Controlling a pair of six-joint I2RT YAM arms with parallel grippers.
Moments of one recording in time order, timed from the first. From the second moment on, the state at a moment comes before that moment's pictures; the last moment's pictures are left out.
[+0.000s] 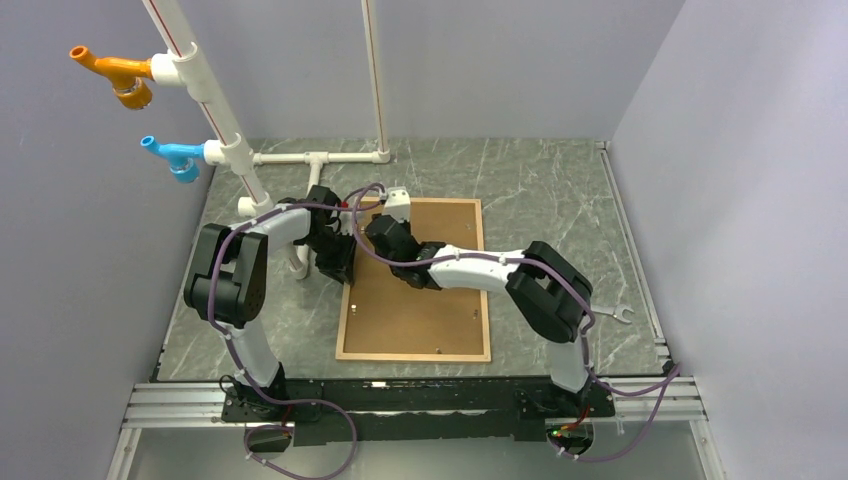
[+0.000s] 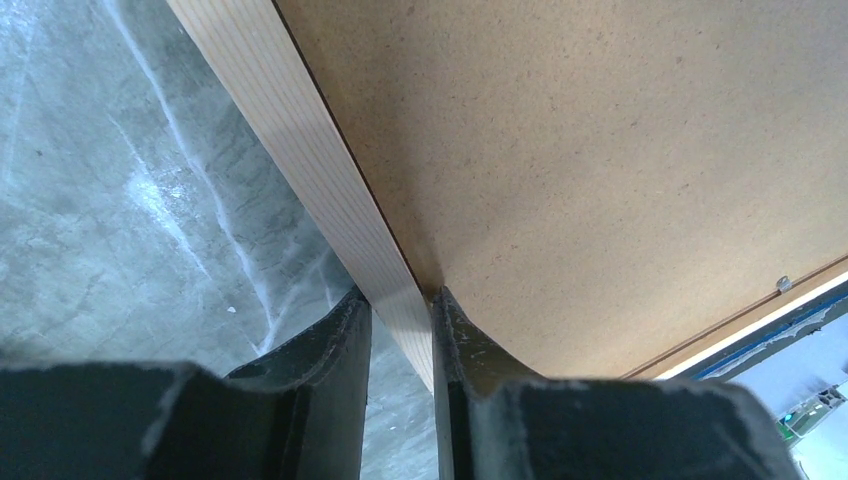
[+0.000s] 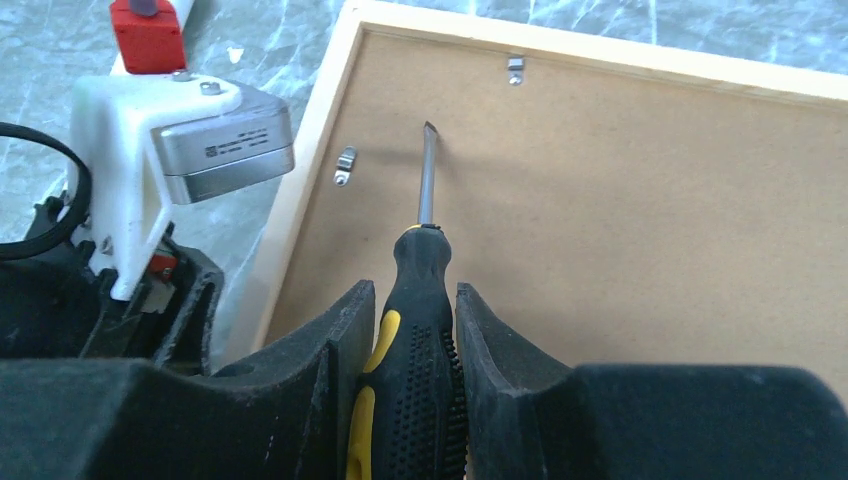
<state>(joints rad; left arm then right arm) -0.25 1.81 1.13 -0.72 0.38 0.03 0.99 1.95 1.29 0.09 0.61 0.50</state>
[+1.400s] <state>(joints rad) -0.25 1.81 1.13 -0.72 0.38 0.03 0.64 1.84 1.16 0.15 0.10 0.49</state>
